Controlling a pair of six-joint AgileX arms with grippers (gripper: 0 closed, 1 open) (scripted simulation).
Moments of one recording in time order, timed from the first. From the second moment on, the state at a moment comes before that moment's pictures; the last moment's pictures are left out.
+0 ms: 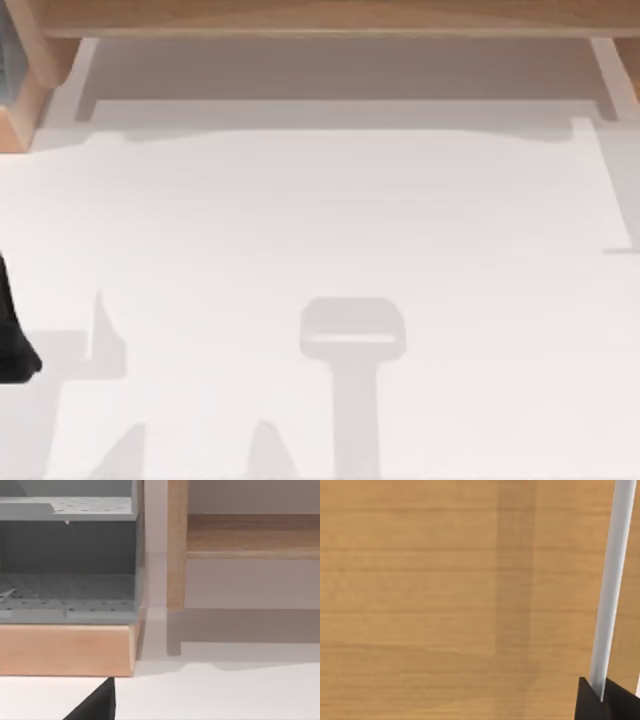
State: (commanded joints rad) left arm 0.00 0.00 0.00 0.00 0.00 0.00; right arm -0.71 2.06 0.48 1.58 -0.67 -1.55
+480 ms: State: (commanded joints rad) left arm 0.00 0.00 0.00 0.00 0.00 0.00; right arm -0.71 2.06 0.48 1.58 -0.67 -1.55
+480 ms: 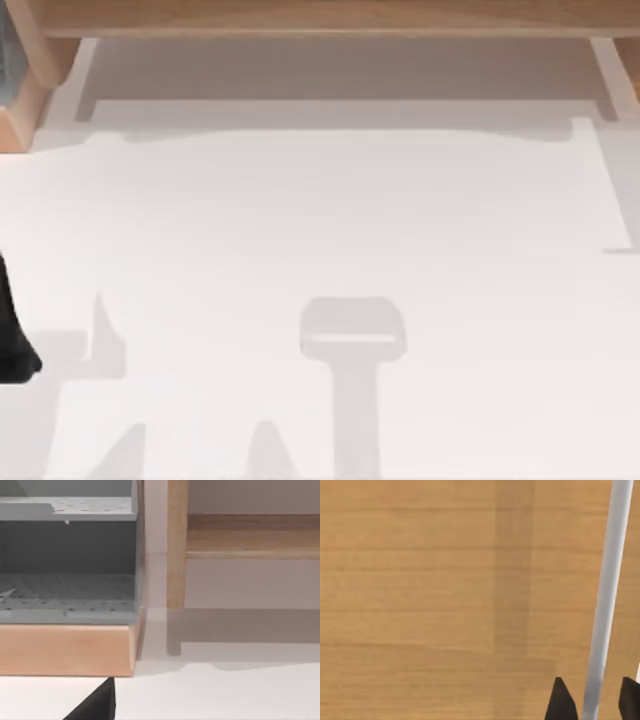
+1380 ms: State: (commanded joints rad) left arm 0.00 0.00 0.00 0.00 0.00 0.00; right arm -0.71 2.06 0.49 1.58 -0.67 -1.55
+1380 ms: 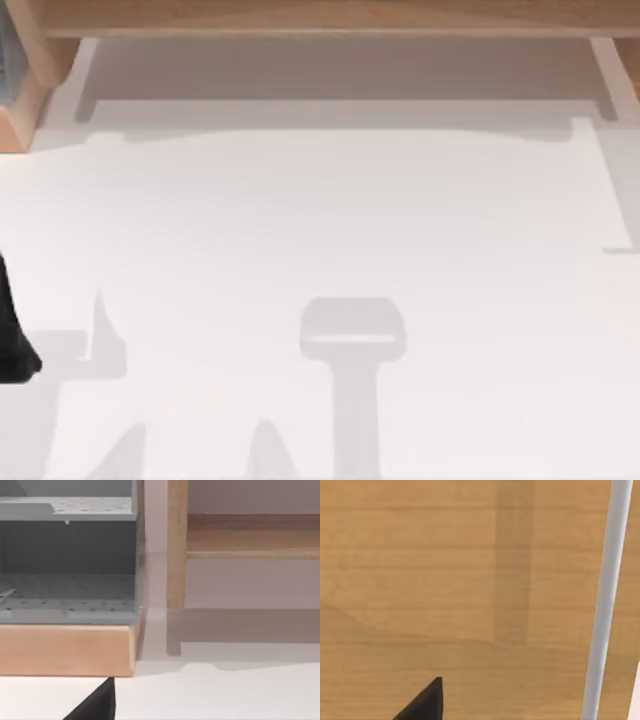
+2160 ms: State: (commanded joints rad) left arm 0.00 0.00 0.00 0.00 0.00 0.00; right arm -0.78 2.05 0.46 1.61 -0.70 -1.55
